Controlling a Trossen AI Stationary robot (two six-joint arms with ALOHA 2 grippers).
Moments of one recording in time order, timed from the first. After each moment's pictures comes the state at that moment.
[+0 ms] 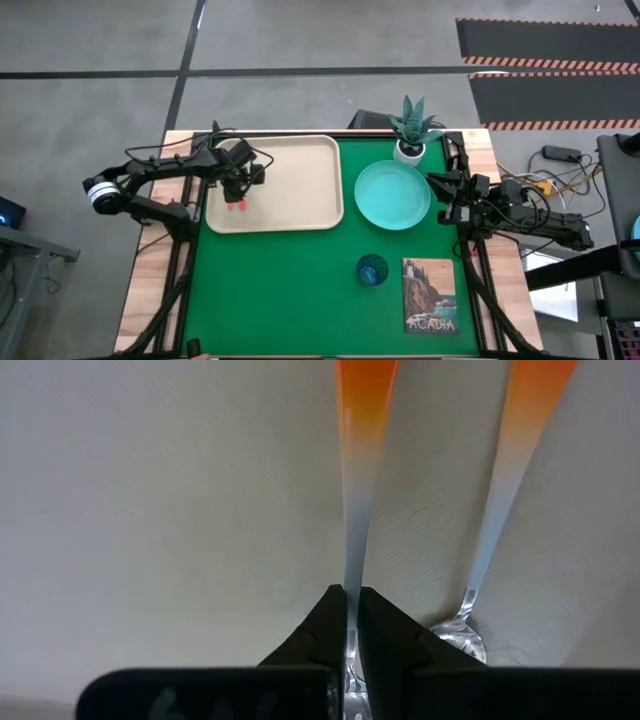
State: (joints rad) left arm 0.69 1.29 0.63 -0.58 -0.18 2.21; right arm -0.21 0.11 0.10 0.46 0.00 -0.09
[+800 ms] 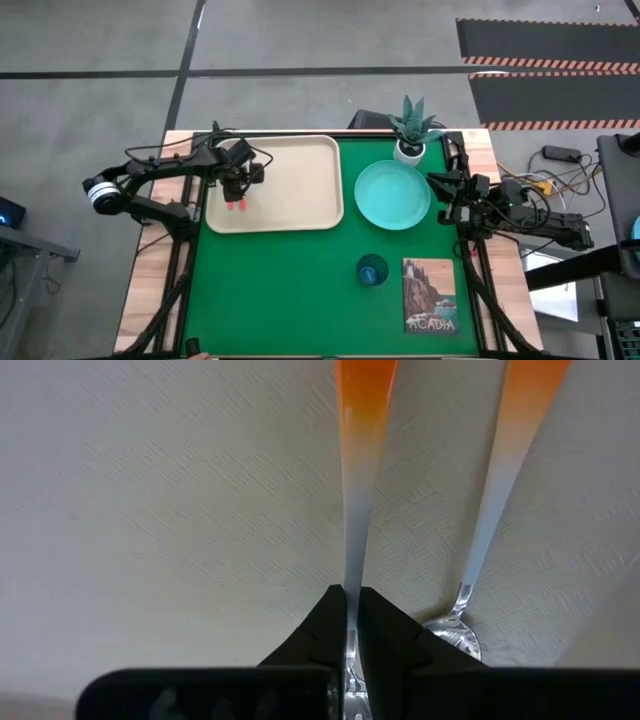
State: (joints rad) left arm 0.70 1.29 0.63 -0.58 -0.18 2.21; right arm -0.21 0.11 0.10 0.46 0.00 -0.09
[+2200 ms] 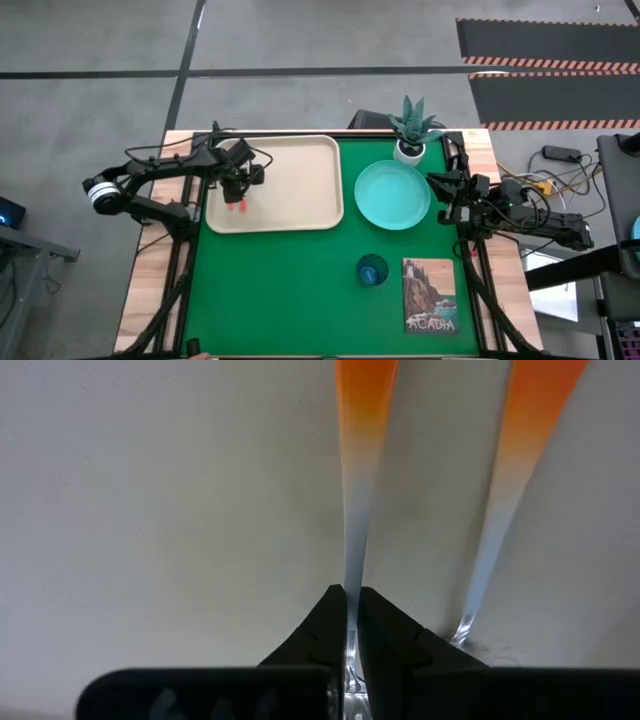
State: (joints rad) left arm 0.71 1.29 0.62 -0.58 -0.14 2.21; right arm -0.21 0.11 0.10 0.46 0.00 -0.09
